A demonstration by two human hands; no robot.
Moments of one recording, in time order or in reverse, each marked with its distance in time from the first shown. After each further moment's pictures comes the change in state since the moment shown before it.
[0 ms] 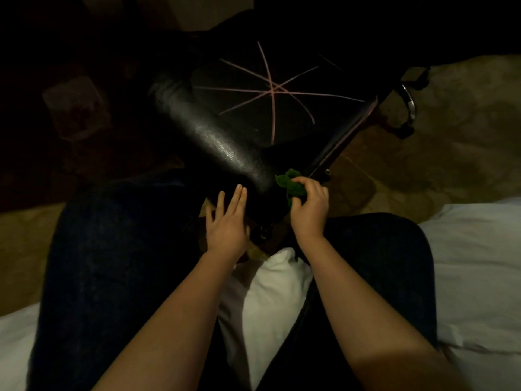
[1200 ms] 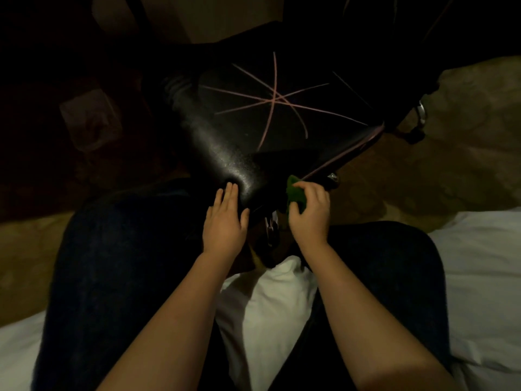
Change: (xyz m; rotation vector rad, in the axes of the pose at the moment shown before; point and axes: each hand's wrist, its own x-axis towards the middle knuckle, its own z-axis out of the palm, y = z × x) left_hand 0.013 -0.008 -0.020 -0.195 0.140 -0.041; right_hand 0.004 -0.001 0.002 0.015 -0.085 -0.025
